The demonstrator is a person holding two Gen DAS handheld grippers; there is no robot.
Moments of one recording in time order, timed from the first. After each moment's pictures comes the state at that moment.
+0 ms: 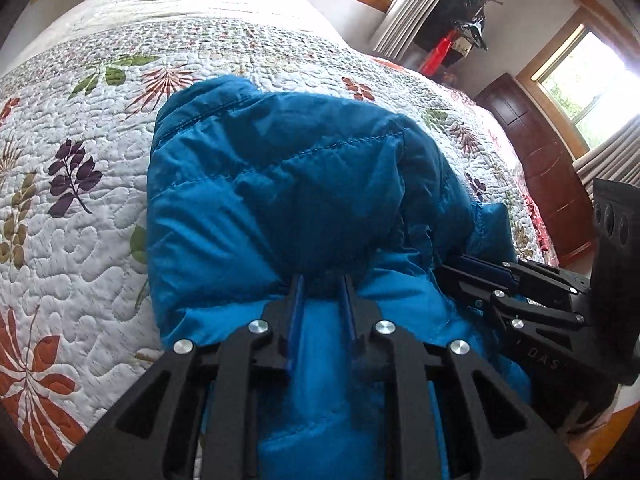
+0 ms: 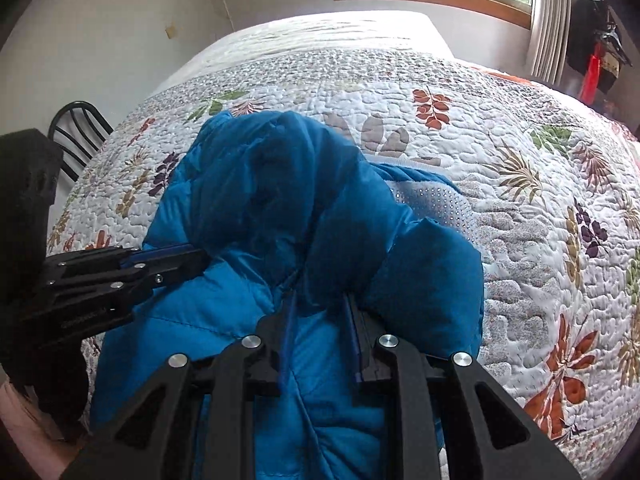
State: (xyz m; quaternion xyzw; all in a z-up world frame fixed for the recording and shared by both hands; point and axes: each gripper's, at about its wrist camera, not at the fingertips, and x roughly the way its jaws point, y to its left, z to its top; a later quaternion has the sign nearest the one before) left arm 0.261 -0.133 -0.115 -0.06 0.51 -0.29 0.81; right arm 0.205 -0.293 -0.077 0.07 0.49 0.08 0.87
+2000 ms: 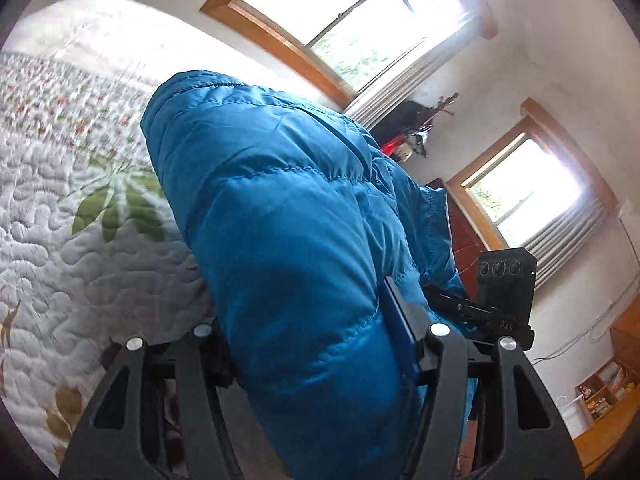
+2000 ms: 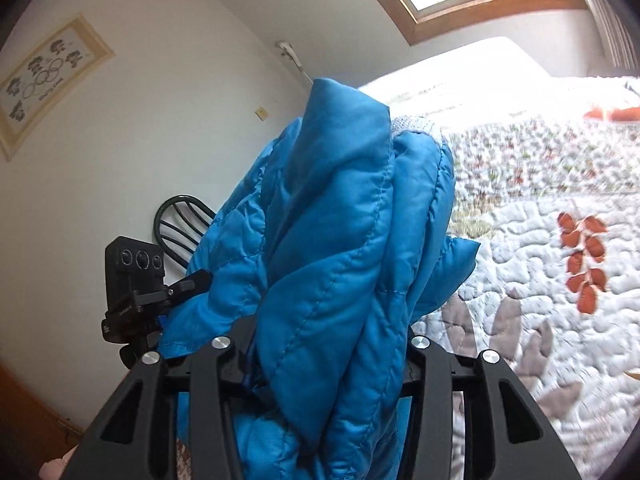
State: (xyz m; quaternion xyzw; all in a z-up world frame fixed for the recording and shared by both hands) left arm 0.426 -0.018 -0.116 -0.24 0.40 -0.38 0.80; right arm 0.401 -0.299 -0.090 0.24 0.39 0.27 0.85
